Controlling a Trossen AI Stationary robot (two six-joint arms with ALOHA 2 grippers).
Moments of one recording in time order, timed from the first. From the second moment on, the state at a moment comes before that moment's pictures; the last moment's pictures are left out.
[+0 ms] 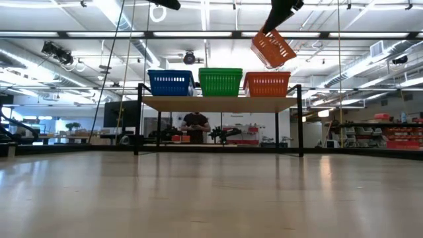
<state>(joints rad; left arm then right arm) -0.38 1.29 1.08 -0.35 -0.98 0.06 -0.03 1.37 1.47 -0.94 0.62 -0.03</state>
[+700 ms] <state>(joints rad) -0.35 1.27 1.08 -0.44 -0.86 0.03 -0.16 1.37 1.47 -0.89 0.50 -0.13</state>
